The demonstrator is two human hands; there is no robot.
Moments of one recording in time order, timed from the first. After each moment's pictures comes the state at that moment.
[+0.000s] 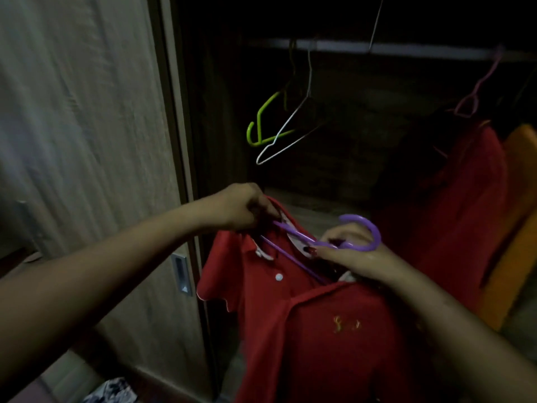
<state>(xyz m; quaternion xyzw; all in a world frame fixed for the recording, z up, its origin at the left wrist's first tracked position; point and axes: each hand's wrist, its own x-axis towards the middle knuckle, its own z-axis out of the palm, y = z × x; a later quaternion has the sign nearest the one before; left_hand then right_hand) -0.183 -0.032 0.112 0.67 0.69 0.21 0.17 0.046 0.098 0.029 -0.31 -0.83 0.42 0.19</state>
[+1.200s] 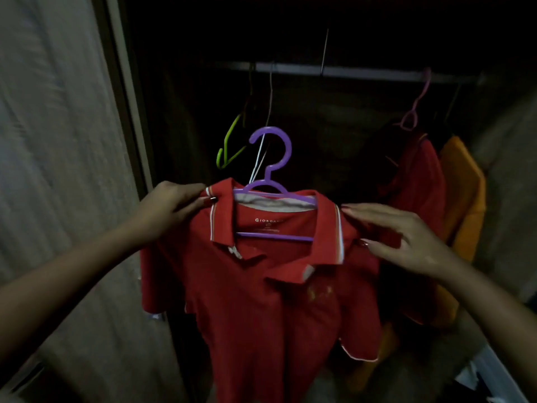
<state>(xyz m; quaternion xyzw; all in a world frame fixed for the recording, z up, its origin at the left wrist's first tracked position) -0.250 -0.025 0.098 0.75 0.56 0.32 -0.14 0.141 0.121 0.093 -0.14 -0.93 0.15 0.31</state>
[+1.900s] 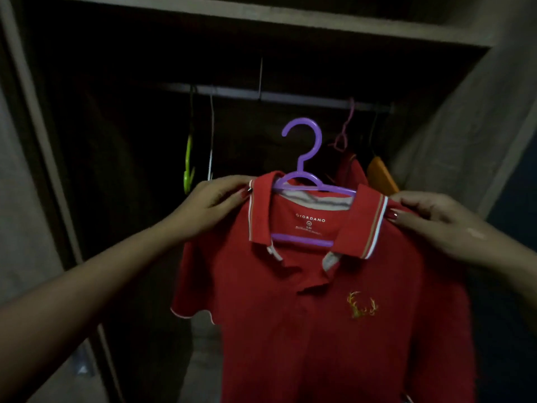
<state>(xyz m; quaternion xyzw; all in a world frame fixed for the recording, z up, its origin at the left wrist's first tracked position) -0.134 0.074 0.134 0.79 0.44 0.42 0.02 0.227 0.081 0.184 -0.32 -0.85 0.29 0.30</state>
